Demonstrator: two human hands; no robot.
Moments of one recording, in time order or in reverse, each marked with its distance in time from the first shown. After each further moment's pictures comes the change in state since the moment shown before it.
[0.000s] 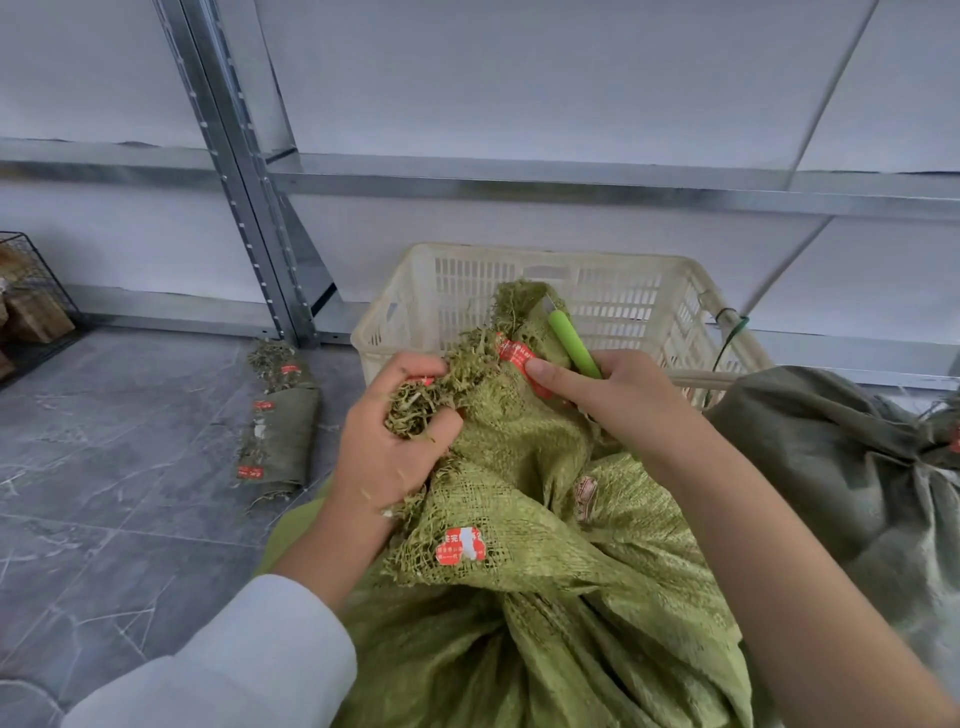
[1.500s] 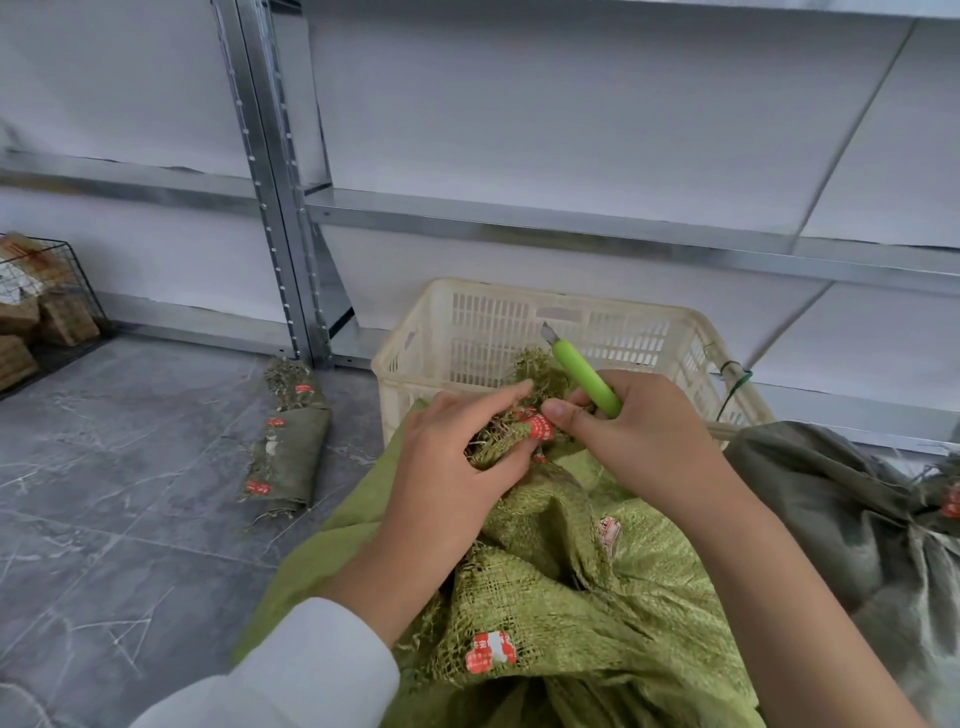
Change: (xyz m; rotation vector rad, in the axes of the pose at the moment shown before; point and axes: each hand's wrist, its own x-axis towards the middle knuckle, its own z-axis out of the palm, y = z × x) left_hand -0.008 0.038 0.011 0.180 0.018 0.075; right_hand -0.022 -0.029 0.000 -0.325 0.117 -0.269
